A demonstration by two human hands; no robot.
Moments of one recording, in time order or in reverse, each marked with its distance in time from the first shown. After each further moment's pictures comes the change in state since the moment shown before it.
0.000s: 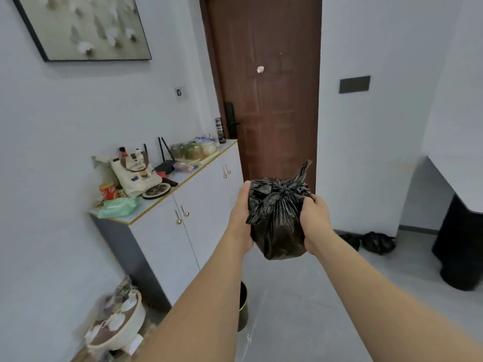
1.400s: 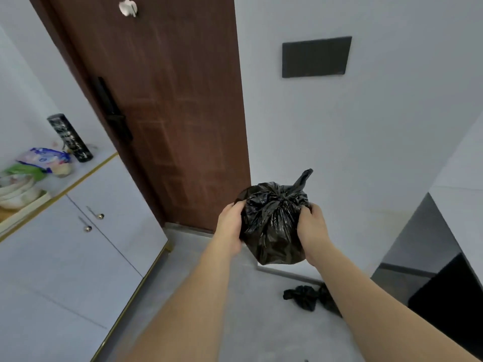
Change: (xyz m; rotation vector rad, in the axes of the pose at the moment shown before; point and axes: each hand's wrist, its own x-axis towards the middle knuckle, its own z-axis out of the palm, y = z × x) left_hand 0.894 -0.157 0.244 0.041 0.224 -0.280; right_hand 0.881 -0.120 -0.147 -0.232 0.164 0.065
